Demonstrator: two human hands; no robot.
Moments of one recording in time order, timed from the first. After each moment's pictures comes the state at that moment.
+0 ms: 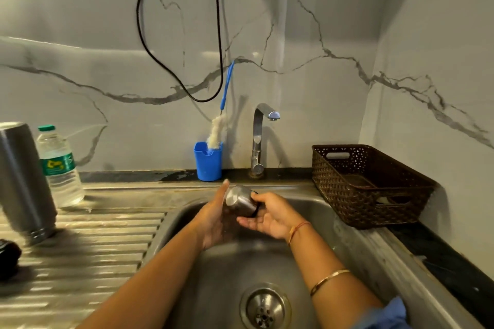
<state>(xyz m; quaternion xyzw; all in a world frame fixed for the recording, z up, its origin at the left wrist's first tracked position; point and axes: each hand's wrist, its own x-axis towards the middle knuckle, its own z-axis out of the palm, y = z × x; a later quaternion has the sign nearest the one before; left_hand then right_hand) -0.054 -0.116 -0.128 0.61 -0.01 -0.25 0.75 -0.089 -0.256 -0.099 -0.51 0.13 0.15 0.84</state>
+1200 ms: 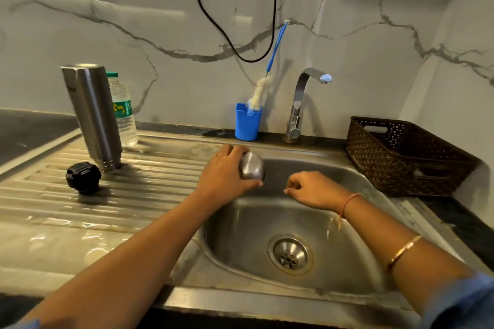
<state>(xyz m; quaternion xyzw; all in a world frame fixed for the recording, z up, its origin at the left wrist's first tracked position) -0.122 -0.048 -0.117 0.93 -0.16 0.20 0.27 -0.136 -0.255 -0.103 -0.98 -0.10 0.04 0.14</state>
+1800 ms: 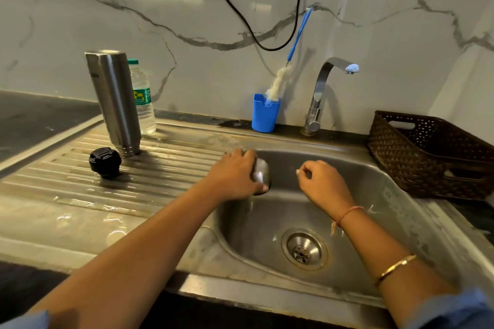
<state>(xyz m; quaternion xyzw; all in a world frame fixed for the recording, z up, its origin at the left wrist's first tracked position) -0.128 -0.038 -0.115 0.97 -0.14 0.09 0.16 -0.132 -0.233 -0.130 -0.96 -0.04 -0.16 0.22</state>
